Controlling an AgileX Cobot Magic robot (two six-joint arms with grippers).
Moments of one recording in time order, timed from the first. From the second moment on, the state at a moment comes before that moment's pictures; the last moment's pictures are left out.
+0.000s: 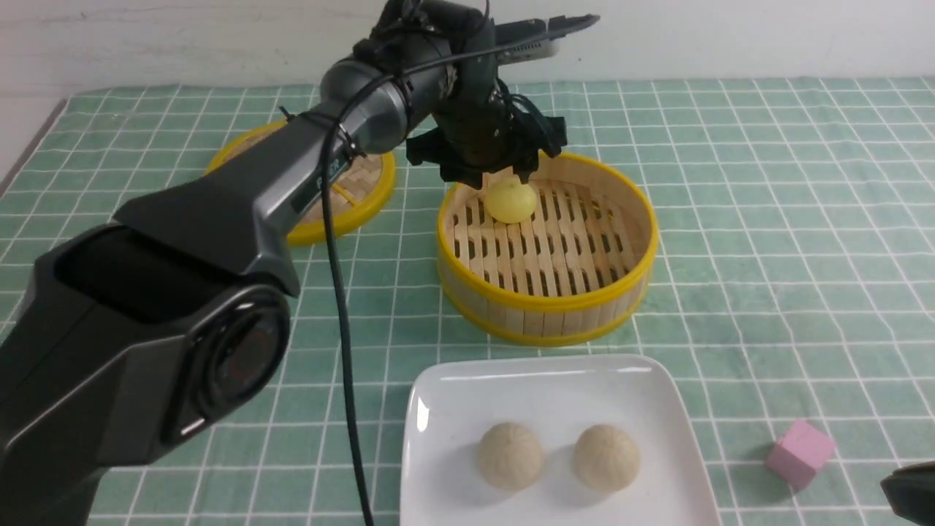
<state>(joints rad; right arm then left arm) 0.52 0.74 -0.58 0.04 0.83 0.05 -0.53 2.41 -2.31 0.02 0.89 -0.47</state>
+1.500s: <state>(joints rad) 0.52 0.74 -0.58 0.04 0.82 0.05 -0.75 1.53 -1.04 -0.25 0.78 -0.29</state>
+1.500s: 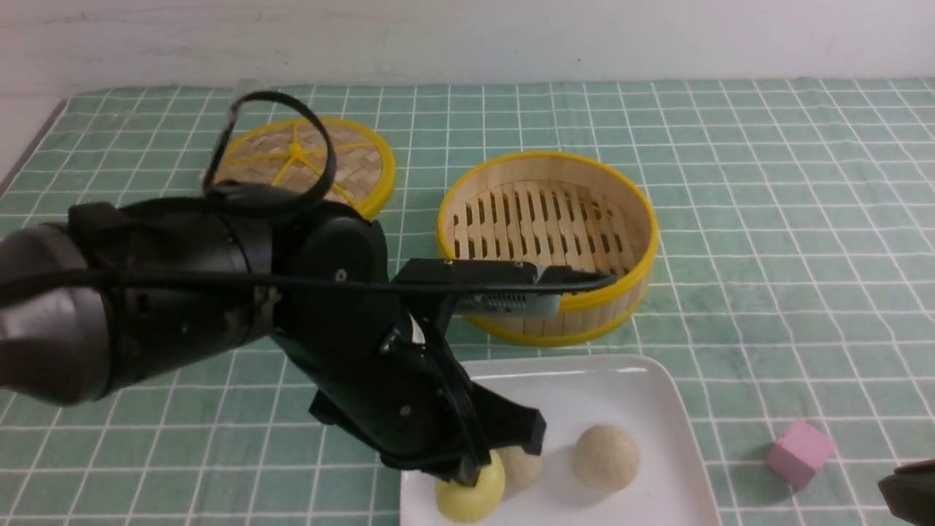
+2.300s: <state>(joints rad) 0.52 0.73 -0.58 0.05 0.82 0.05 -0.75 1.90 -1.35 -0.21 0.65 -0.28</state>
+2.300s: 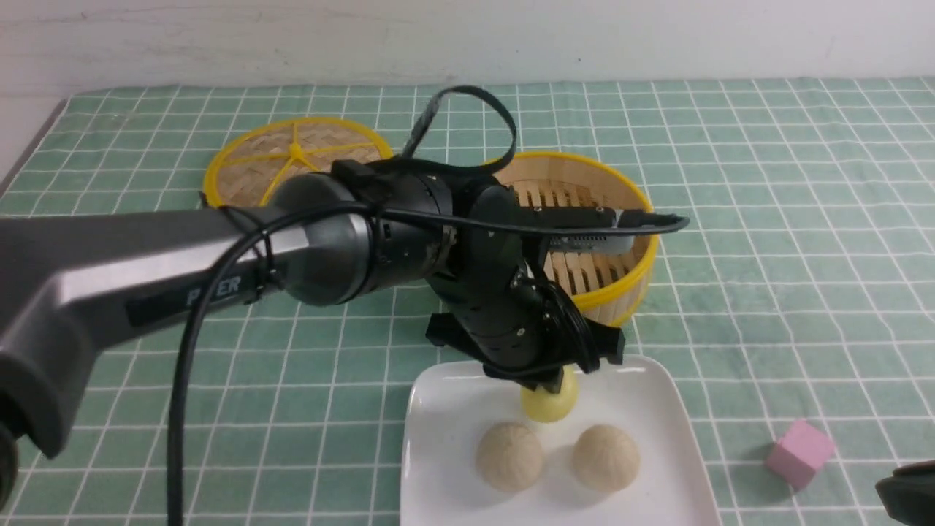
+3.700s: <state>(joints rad) 0.52 0.08 -0.36 -0.03 0.33 0.08 -0.75 1.88 -1.36 -0.17 0.65 -0.28</state>
